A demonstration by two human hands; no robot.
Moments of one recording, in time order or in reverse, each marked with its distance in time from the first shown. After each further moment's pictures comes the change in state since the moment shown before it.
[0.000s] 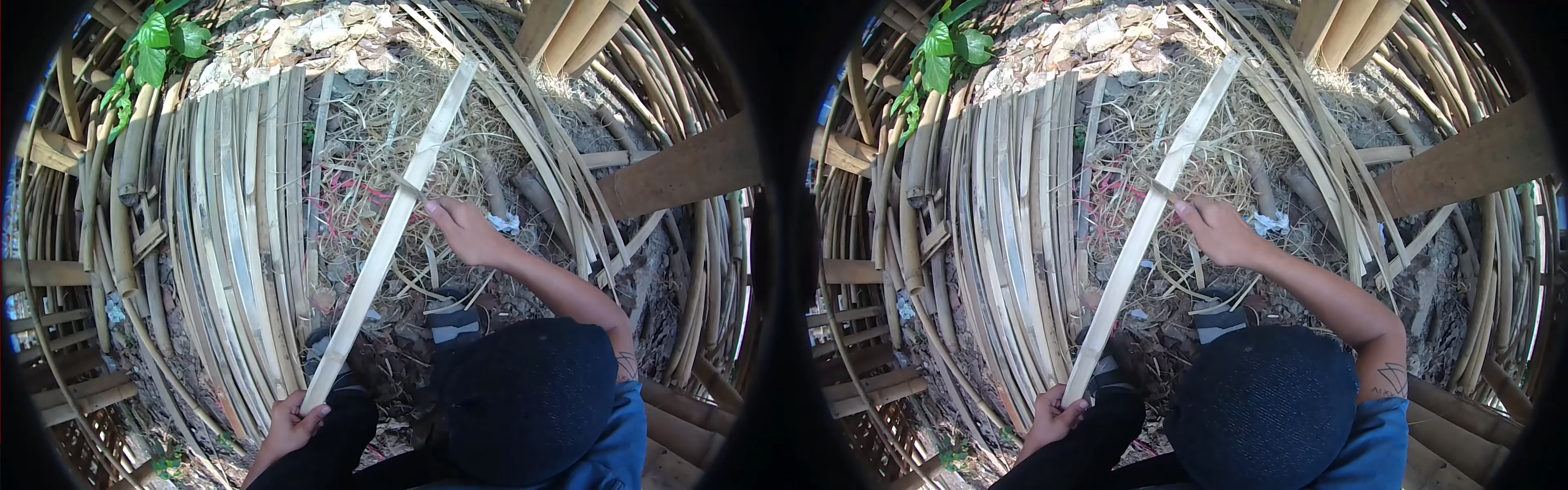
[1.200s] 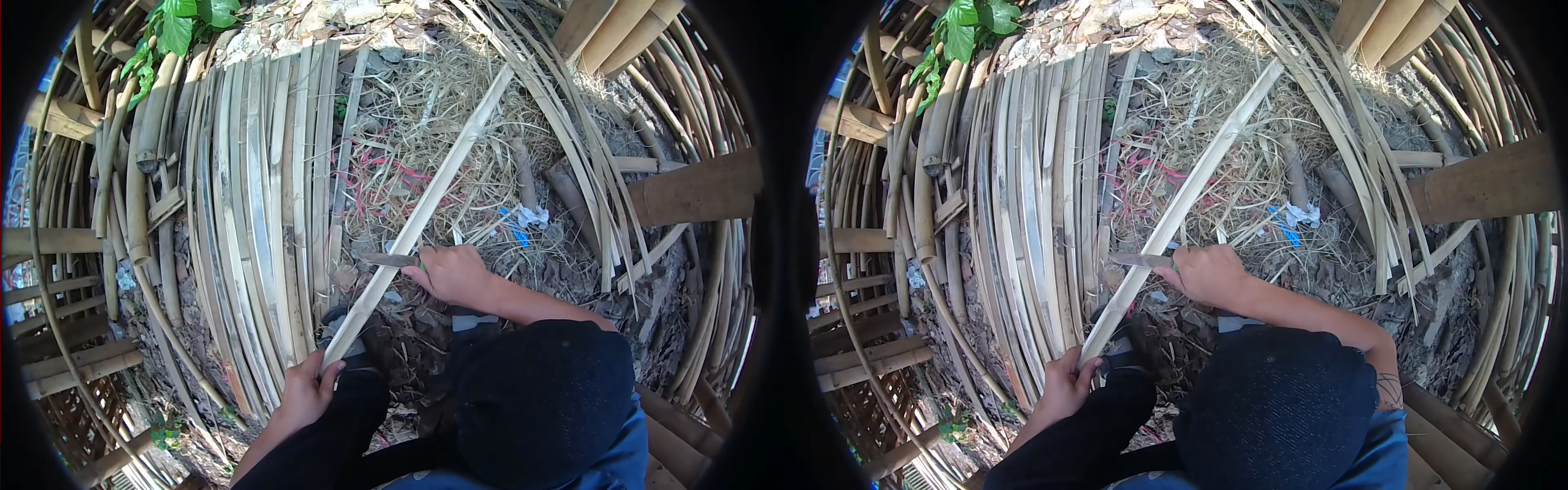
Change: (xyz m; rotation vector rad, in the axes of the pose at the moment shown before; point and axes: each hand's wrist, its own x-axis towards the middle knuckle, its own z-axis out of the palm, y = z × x) left_hand 0.020 0.037 0.015 0.450 0.183 0.289; right_hand -0.037 -0.016 0.094 -0.392 -0.017 -0.406
